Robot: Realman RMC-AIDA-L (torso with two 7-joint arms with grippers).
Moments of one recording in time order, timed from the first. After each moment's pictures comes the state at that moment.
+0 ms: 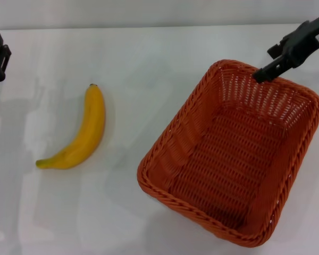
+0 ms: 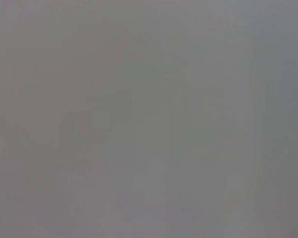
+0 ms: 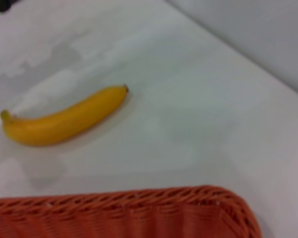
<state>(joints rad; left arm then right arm) -0.37 -2.09 2.27 0.32 -1.10 1.25 0.19 0.93 1.90 -0.96 -1.00 0.71 1.64 -0.98</state>
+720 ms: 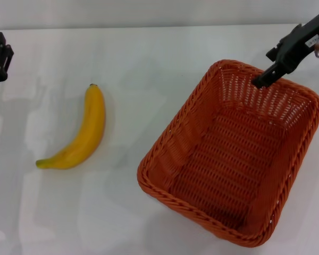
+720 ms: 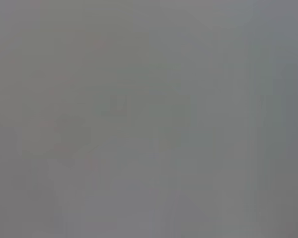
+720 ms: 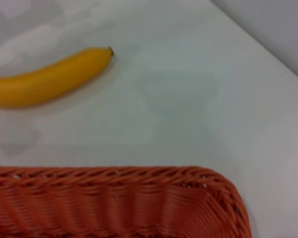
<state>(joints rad) -0.38 -2.09 2.28 0.32 -1.10 1.24 0.19 0.97 1.95 -1.00 -1.00 0.57 1.59 -0.99</state>
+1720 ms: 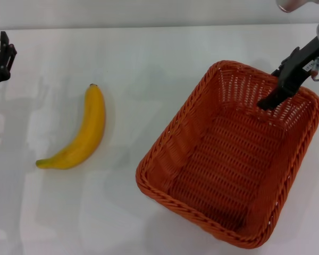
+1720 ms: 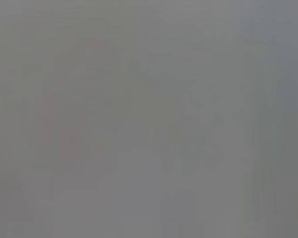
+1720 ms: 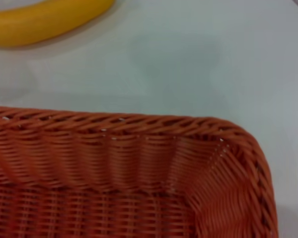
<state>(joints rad) -0.38 -2.09 2.29 0.32 -1.10 1.24 0.19 0.95 2.00 -1.05 -0.98 0.46 1.56 -1.01</state>
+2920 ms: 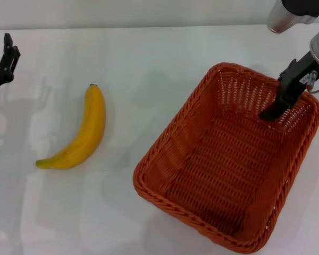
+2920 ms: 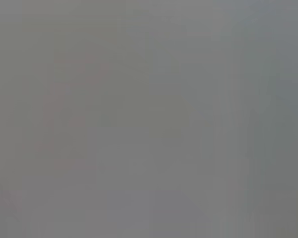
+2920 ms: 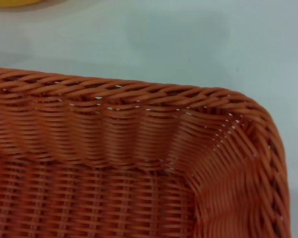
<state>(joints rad) -0.38 -2.09 2.30 0.32 -1.10 1.24 0.19 0.93 2.01 -1.15 -0.96 0.45 1.51 -0.99</state>
